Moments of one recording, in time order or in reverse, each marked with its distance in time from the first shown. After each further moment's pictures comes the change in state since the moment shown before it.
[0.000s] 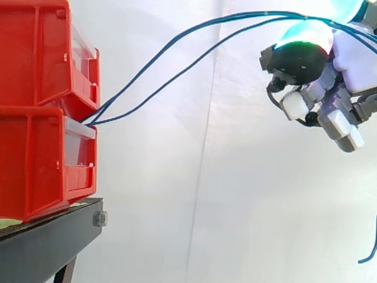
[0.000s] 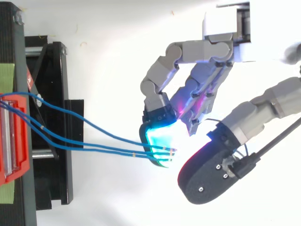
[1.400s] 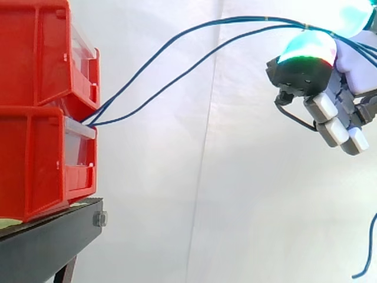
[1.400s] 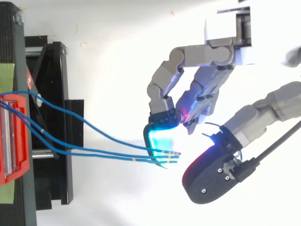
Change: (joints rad) arm 0.001 0.000 0.001 -0.012 -0.007 0.000
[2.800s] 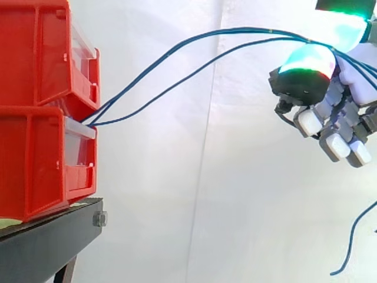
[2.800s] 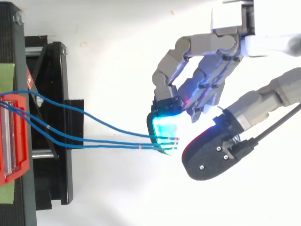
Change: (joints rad) arm -0.018 -0.001 -0.002 -0.040 -0.001 0.029
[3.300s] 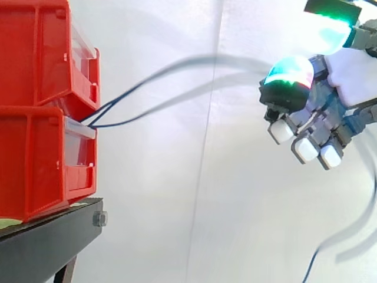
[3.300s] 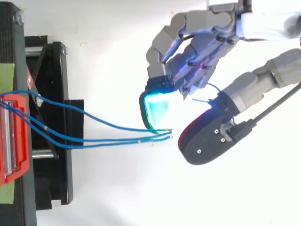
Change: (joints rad) arm -0.008 -0.004 -0.003 0.036 0.049 -0.002
